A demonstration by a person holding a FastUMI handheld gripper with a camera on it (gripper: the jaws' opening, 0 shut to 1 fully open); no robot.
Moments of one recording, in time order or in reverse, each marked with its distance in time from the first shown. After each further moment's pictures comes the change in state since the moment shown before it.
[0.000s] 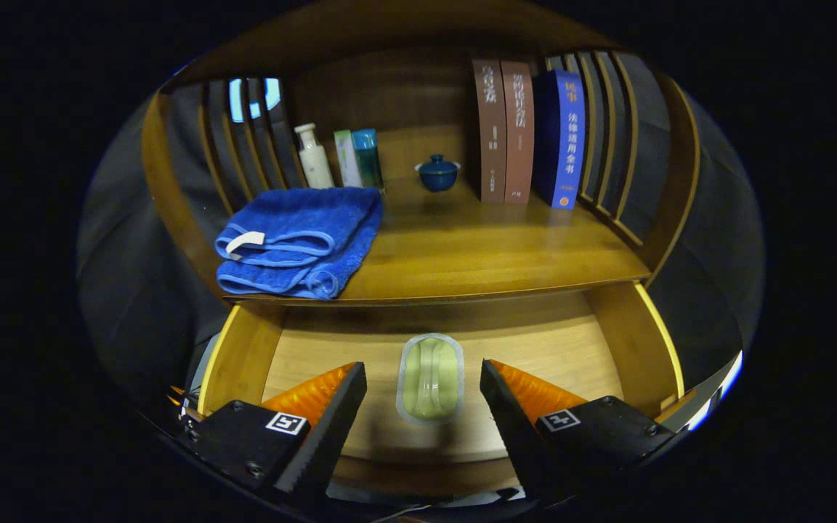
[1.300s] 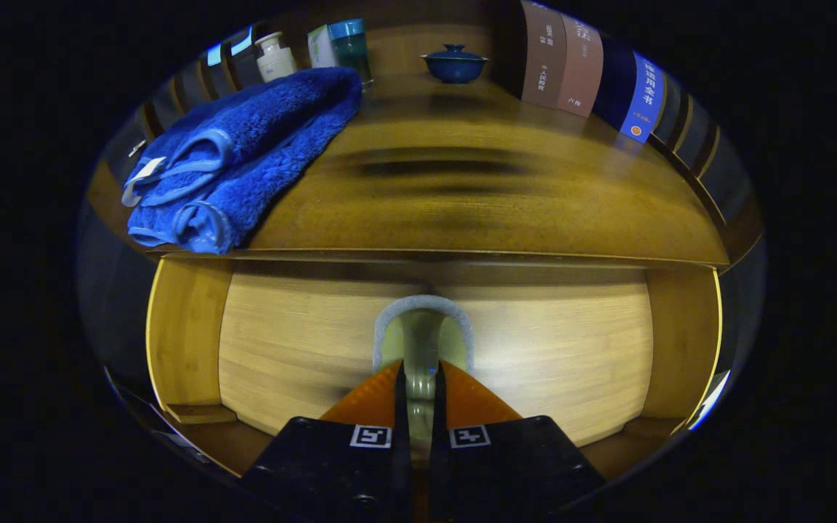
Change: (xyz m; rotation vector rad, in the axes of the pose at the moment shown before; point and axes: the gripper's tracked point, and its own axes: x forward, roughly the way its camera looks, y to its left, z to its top) arm 0.063 -0.006 -0.051 -0.071 0.337 -0.008
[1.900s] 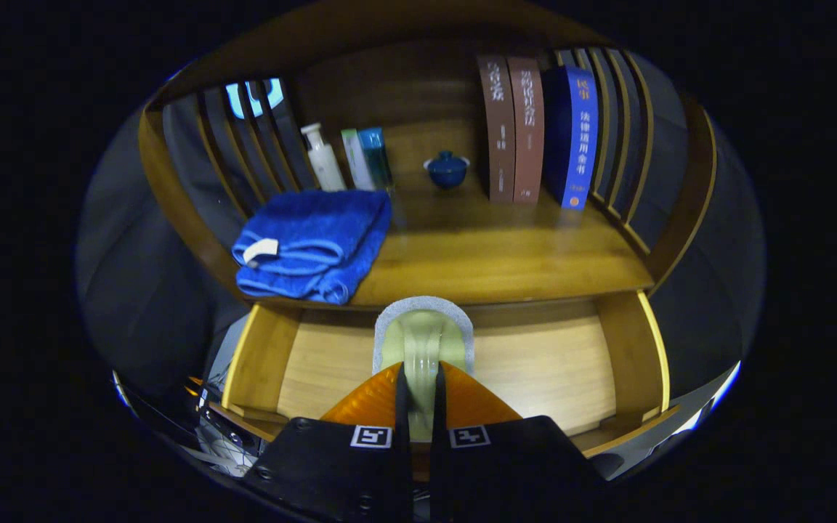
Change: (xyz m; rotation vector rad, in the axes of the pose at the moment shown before) arm -0.121 -0.004 0.047 0.049 -0.342 0.072
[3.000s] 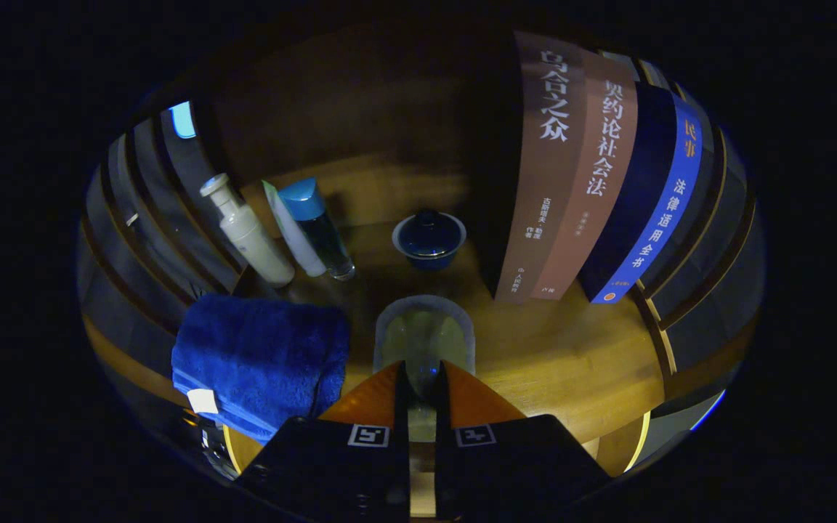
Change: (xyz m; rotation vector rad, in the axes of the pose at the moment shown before) arm 0.131 -0.015 0.129 0.064 0.049 -0.086
